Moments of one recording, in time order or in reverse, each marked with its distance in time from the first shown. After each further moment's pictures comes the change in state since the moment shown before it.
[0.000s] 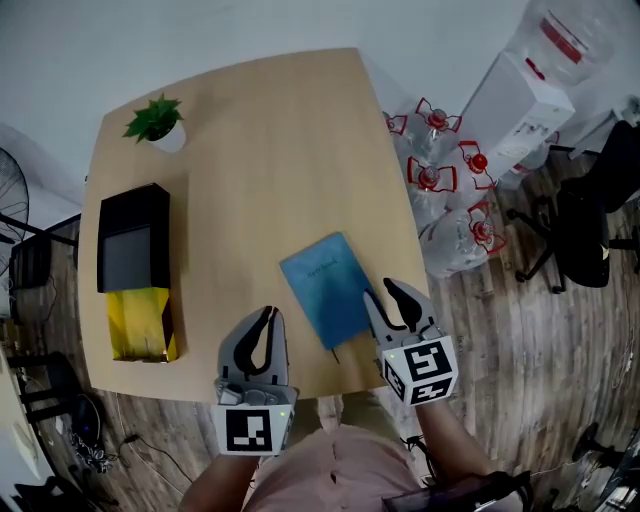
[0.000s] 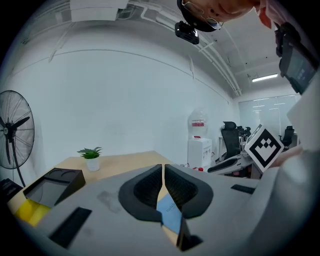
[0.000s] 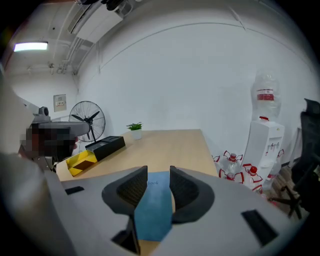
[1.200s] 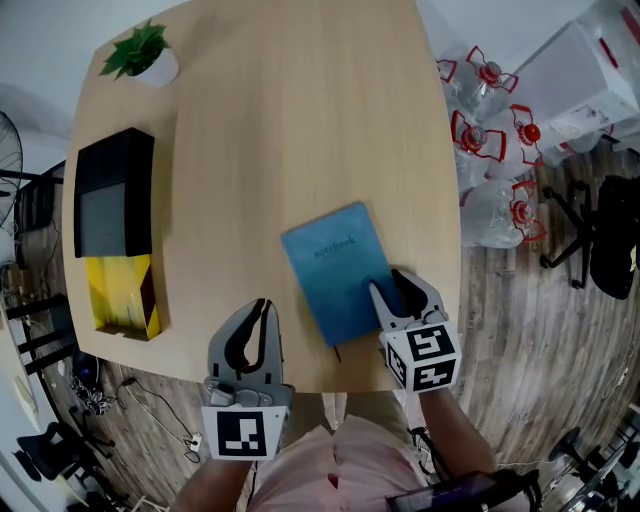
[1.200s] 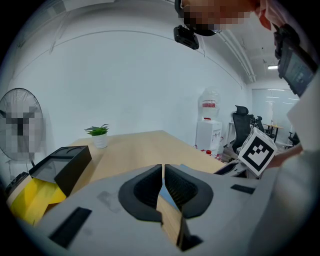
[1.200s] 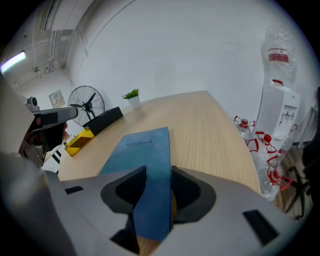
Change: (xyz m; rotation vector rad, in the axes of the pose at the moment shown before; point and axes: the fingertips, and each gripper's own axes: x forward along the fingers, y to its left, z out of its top) left arm 0.028 0.017 -0.081 -0.041 0.214 0.108; right arm 0.071 -0.013 -0.112 0.083 0.326 0.108
